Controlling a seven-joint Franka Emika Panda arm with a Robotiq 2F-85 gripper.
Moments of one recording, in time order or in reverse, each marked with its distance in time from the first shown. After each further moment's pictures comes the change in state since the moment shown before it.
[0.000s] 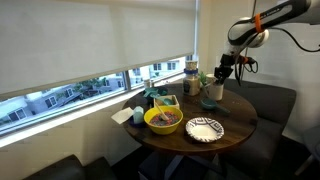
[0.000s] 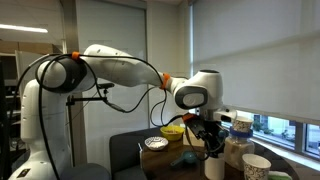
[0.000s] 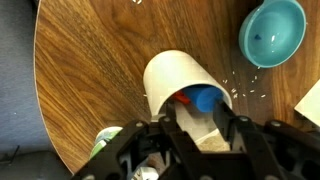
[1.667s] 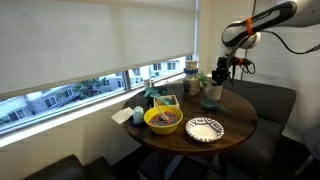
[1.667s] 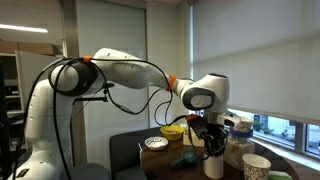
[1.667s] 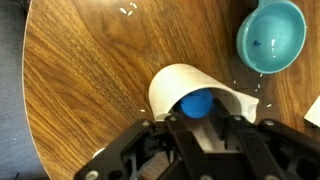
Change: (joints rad) arm -0.025 0.090 0.028 0.102 0.000 -0.117 0.059
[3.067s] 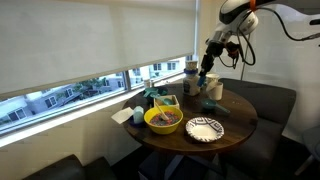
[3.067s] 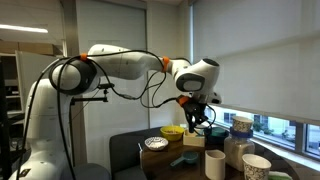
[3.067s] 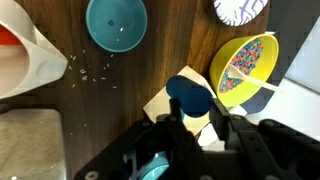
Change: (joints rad) arm 0.032 -0.038 0.089 0.125 0.326 -0.186 -0.414
